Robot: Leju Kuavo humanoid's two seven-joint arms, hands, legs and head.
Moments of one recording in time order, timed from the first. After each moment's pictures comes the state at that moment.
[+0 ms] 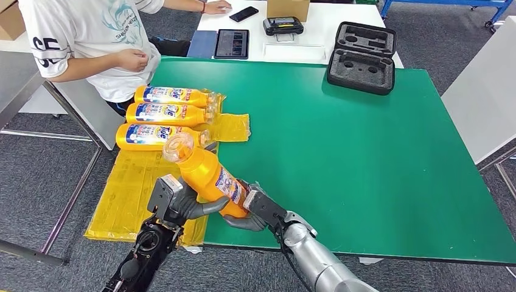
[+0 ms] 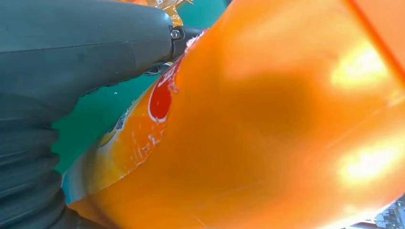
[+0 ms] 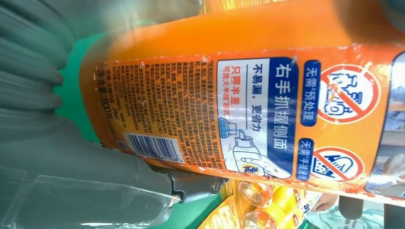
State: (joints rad) left arm -0.19 -0.06 -0.34 -1.24 -0.20 -0.14 -0.44; right arm -0.49 0.25 0.42 -0.51 0.34 0.25 -0.65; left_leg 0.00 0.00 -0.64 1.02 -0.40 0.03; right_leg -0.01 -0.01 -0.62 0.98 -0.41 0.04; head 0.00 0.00
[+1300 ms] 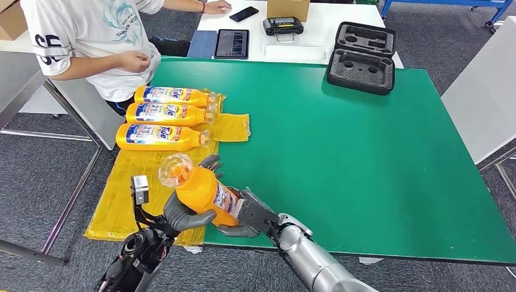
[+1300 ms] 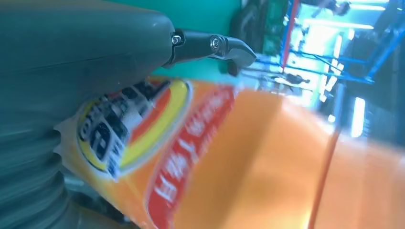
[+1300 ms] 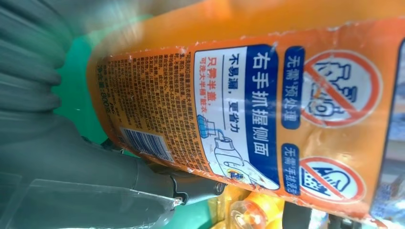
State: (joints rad) left arm -0.17 -0.03 -0.32 -1.21 0.19 -0.63 -0.44; right arm -0.50 0.26 0.49 -0.49 0.40 0.24 -0.63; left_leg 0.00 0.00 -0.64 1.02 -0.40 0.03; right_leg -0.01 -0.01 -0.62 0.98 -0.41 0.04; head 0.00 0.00
